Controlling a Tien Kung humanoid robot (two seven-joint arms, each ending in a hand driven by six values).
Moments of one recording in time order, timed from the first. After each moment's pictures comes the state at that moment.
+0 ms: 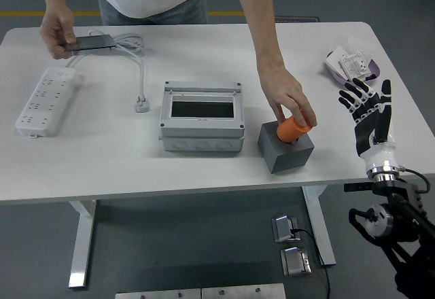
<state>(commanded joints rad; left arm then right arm) -0.03 0.26 -0.42 -0.21 0.50 0.08 0.16 0.14 -0.28 1.16 1.18 -0.62 -0.17 0.57</state>
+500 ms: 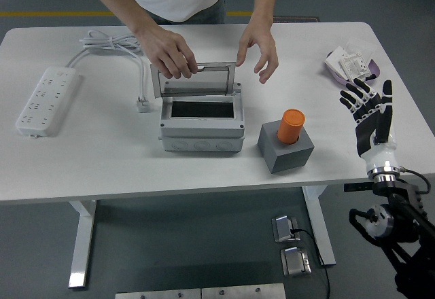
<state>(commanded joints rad) -0.03 0.26 -0.41 -0.21 0.50 0.08 0.16 0.14 -0.27 1.17 1.18 -0.62 -0.17 0.57</state>
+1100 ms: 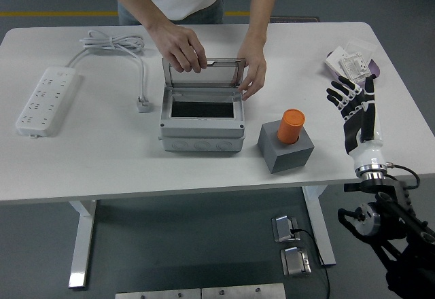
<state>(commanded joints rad) -0.03 0.25 -0.41 -0.21 0.50 0.08 0.16 0.18 -0.24 1.10 1.17 -0.68 -0.21 0.58</state>
